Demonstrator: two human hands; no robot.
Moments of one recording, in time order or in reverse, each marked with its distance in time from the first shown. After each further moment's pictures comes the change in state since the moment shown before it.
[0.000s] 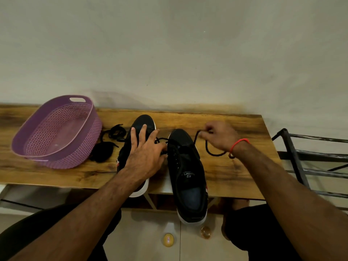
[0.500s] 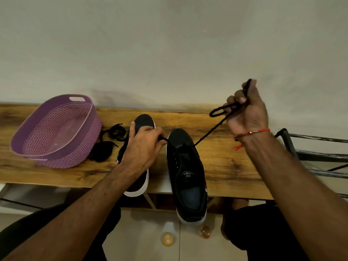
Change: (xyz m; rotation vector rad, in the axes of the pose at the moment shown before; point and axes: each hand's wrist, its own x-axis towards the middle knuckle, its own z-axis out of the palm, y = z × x) left_hand 0.008 -0.008 -0.013 -0.362 0.207 0.001; right_hand 0.005 -0.008 -0.044 1.729 0.347 -0.131
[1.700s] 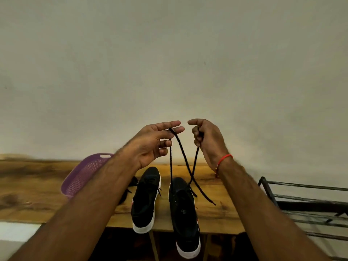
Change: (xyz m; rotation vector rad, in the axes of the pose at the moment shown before) left_hand -0.021 0.132 -0.229 -1.315 -0.168 -0.220; right_hand -0.098 -0.082 0.140 -0.657 -0.198 -0.139
